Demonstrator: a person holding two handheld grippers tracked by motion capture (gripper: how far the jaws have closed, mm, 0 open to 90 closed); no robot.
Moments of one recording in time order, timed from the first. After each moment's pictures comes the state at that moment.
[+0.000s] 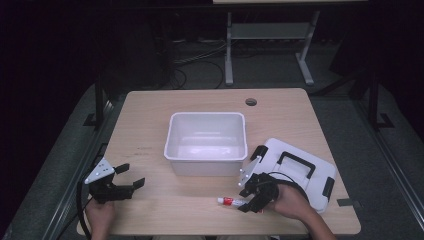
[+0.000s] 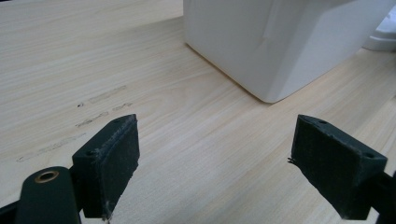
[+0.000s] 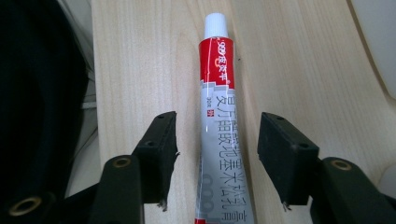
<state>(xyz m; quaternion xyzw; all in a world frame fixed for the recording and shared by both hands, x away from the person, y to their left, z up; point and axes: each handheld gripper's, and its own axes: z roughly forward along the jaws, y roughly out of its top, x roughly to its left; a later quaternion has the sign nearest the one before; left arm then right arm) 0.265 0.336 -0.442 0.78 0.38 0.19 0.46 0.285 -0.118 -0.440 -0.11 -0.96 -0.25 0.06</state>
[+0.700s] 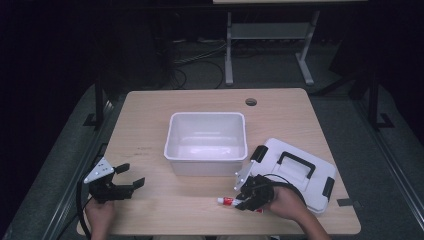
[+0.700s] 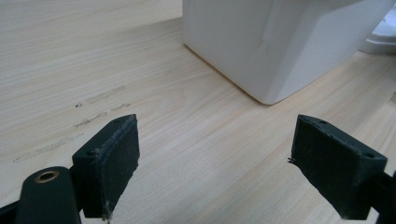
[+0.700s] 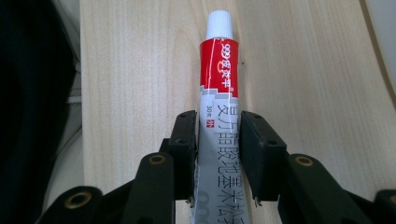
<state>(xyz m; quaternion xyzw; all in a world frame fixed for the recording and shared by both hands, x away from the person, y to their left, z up) 0.266 0.338 -0.442 0.78 0.38 0.18 0.47 0.282 -0.107 -0.447 -0.09 -0.97 -0.24 0.04</state>
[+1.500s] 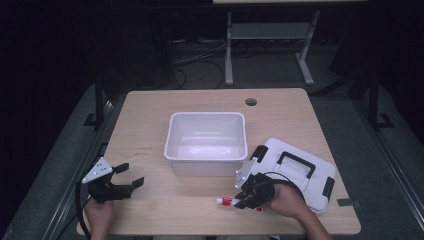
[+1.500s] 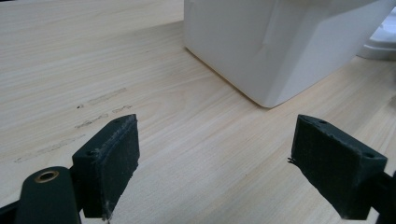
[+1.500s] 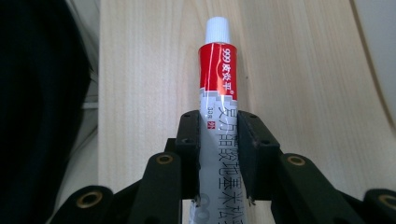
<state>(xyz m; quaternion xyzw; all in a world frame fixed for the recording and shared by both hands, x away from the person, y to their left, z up) 0.265 0.339 -0.442 0.77 0.38 0.18 0.48 0.285 -0.109 -0.439 -0.08 -0.96 -0.26 0.05</state>
